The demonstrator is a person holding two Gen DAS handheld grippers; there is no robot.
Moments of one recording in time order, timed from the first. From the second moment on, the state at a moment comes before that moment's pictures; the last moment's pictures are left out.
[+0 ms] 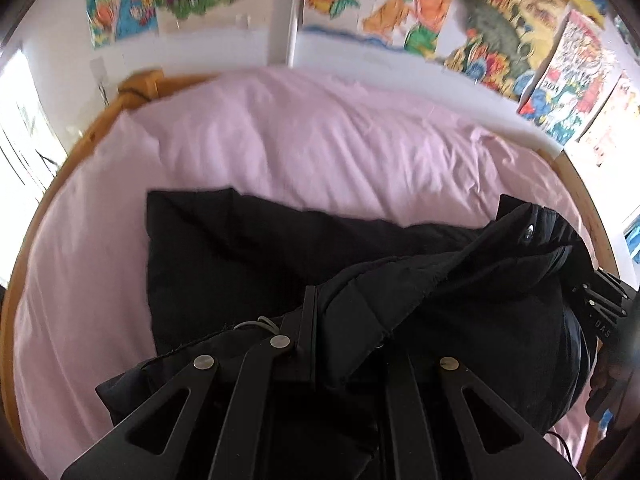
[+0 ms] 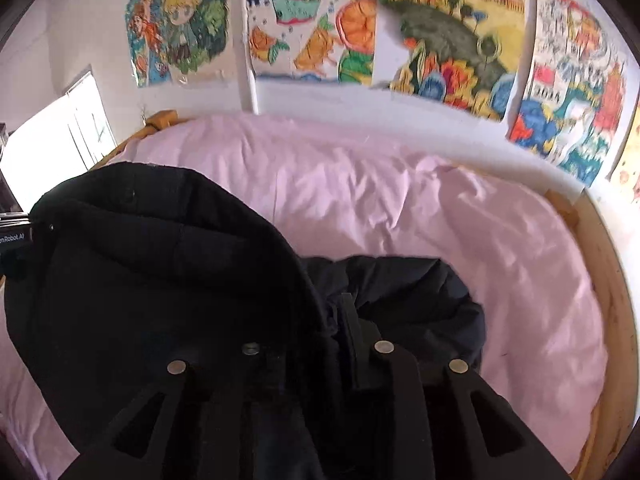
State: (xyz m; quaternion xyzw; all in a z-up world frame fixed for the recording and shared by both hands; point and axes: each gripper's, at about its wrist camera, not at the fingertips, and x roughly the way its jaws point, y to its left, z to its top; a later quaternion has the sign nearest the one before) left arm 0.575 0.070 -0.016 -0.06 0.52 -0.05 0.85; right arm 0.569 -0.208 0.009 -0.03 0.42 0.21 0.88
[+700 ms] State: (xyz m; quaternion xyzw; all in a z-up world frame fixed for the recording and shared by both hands) left arm 0.561 0.127 0.019 -0.18 0.47 -0.16 0.85; right arm 0.579 -0.225 -0.005 -0.01 0.37 0.16 0.91
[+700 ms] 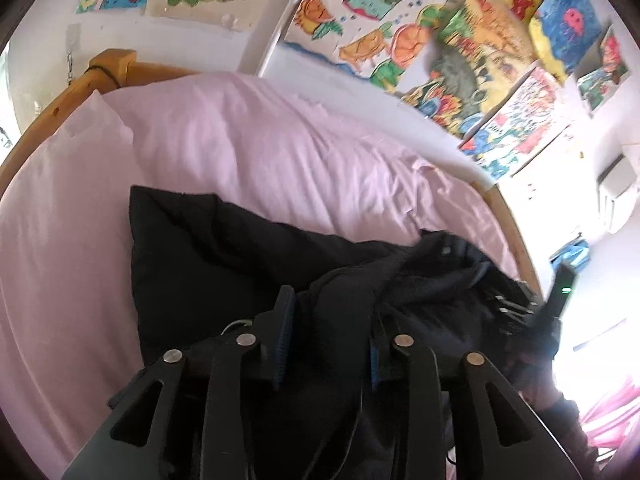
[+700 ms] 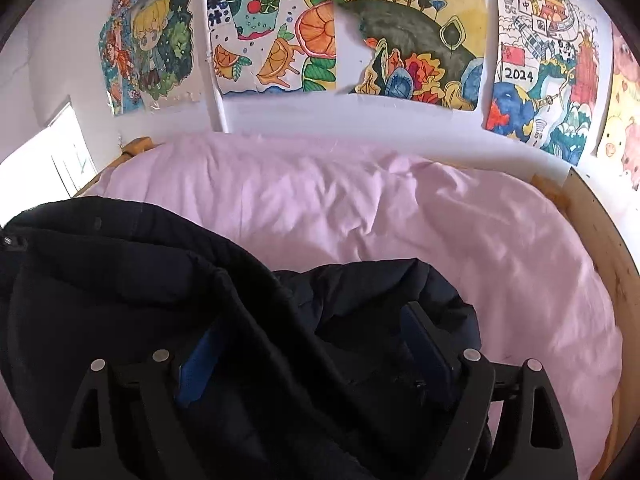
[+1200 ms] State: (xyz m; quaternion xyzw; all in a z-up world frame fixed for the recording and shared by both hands) left arm 0.559 0.147 -0.019 -0.08 0.45 -0.03 0.89; right arm 0.569 -0.305 0.008 0.06 0.33 0.26 0.90
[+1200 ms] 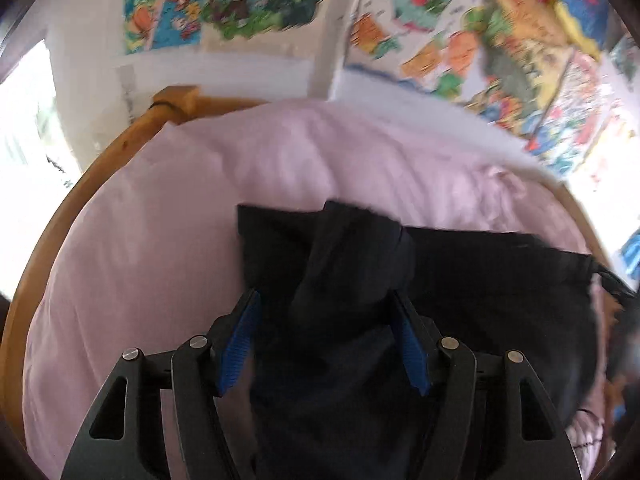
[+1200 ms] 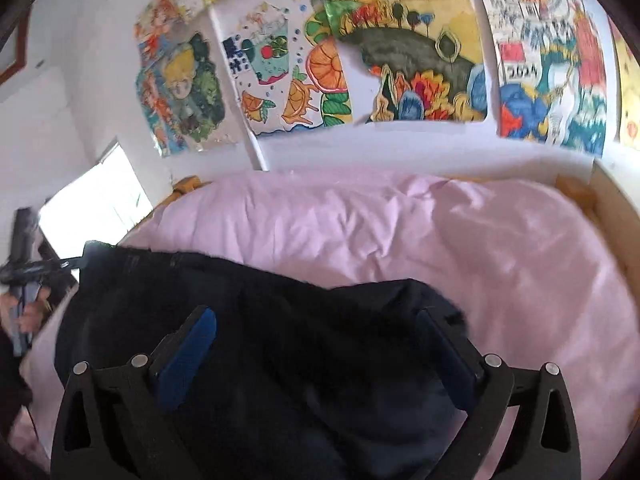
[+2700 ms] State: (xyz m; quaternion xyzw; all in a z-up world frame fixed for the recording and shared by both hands) left arm 0.548 0.012 -0.034 0.02 0.34 0.02 0.94; right arm 0.530 -0.178 0.006 -0.08 0.22 0.13 0.96
